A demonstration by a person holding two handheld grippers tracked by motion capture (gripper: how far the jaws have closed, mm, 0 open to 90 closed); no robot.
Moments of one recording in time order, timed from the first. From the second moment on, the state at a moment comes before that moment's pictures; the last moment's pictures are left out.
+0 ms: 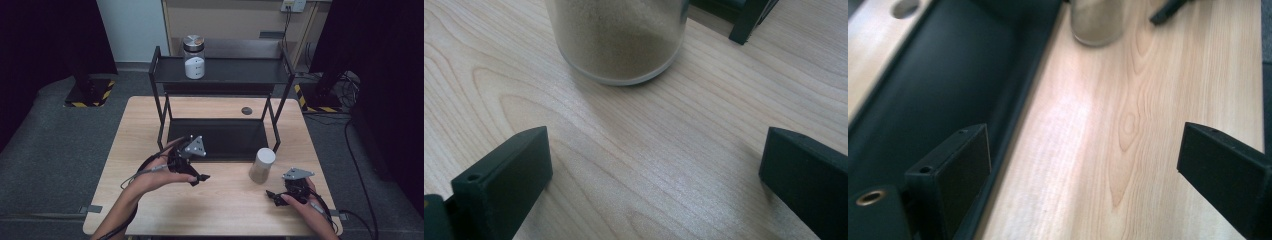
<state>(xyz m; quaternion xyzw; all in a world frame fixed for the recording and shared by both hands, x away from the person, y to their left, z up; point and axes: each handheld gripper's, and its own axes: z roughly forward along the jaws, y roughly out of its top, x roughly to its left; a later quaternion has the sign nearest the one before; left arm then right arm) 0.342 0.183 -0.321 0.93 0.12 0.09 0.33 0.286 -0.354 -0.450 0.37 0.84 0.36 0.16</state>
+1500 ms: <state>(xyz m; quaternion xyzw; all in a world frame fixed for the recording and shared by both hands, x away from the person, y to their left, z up) 0.315 0.231 -0.448 0.91 0.18 0.07 0.38 0.285 -0.354 -0.450 0.37 0.84 0.36 0.16</state>
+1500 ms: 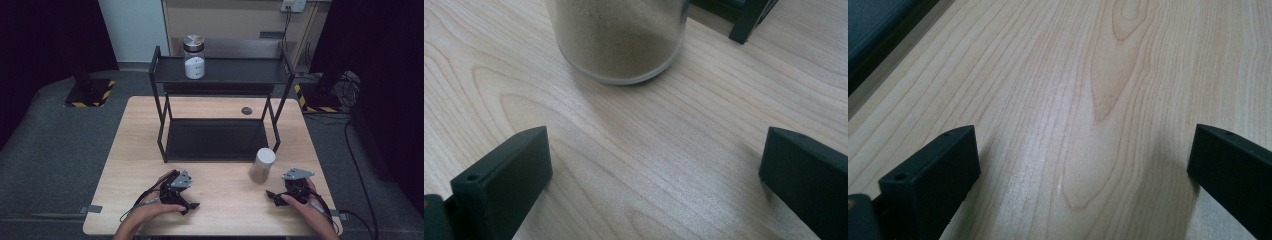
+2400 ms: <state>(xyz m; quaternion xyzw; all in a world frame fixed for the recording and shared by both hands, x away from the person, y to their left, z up) 0.314 0.231 -0.448 0.90 0.18 0.07 0.38 0.285 -0.362 -0.433 0.37 0.84 0.37 0.14</state>
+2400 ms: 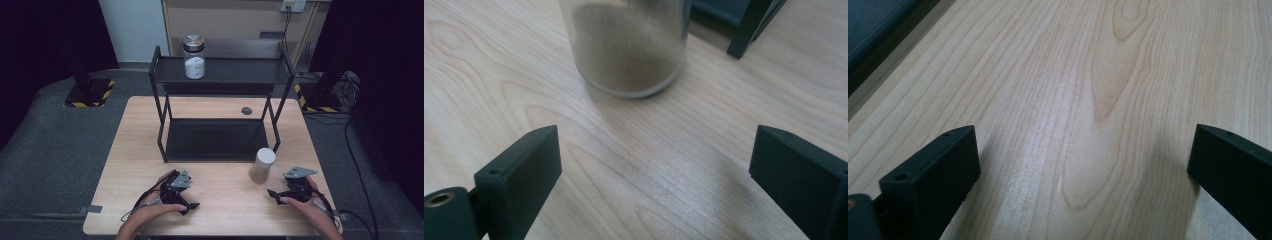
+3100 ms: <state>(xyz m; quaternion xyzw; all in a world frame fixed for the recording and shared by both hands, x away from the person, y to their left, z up) 0.312 0.231 -0.448 0.90 0.19 0.07 0.38 0.299 -0.361 -0.407 0.35 0.82 0.44 0.13</state>
